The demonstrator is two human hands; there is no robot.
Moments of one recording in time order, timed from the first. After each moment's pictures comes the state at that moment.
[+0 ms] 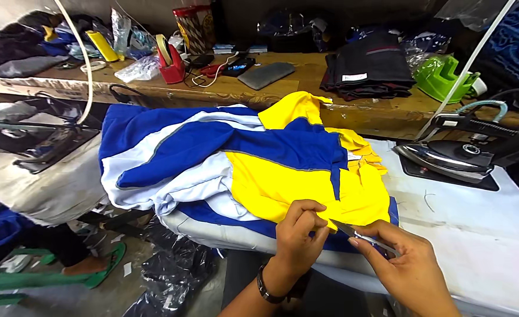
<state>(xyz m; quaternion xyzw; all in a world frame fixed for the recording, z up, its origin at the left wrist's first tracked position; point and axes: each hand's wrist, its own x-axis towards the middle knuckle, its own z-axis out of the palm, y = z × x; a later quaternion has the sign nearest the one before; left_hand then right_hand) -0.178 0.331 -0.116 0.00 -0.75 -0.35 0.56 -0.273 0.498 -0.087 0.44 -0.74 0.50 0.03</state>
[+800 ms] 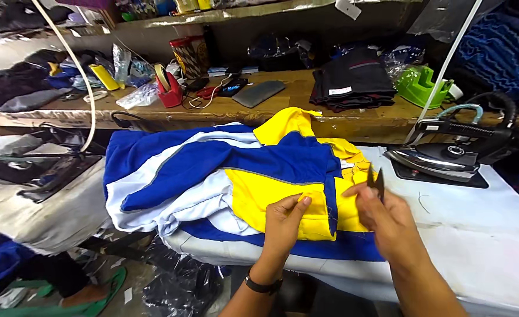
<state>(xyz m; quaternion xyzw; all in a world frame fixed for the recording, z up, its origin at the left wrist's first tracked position) -0.178 0.302 -0.073 0.13 -0.62 -0.68 0.37 -0.295 0.450 -0.050 0.40 -0.62 0.67 -0.11</state>
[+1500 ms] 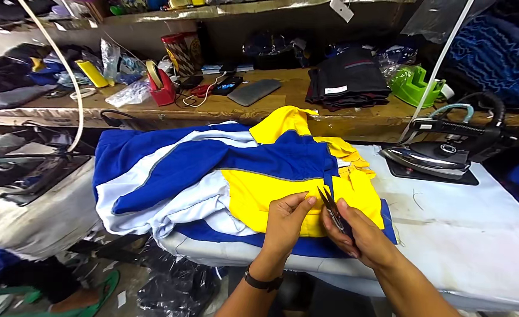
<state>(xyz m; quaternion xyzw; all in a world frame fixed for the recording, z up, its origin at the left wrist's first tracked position) -0.183 0.305 -0.063 0.12 -0.58 -0.74 0.32 -0.285 0.441 -0.067 0.36 -0.48 0.67 -0.44</state>
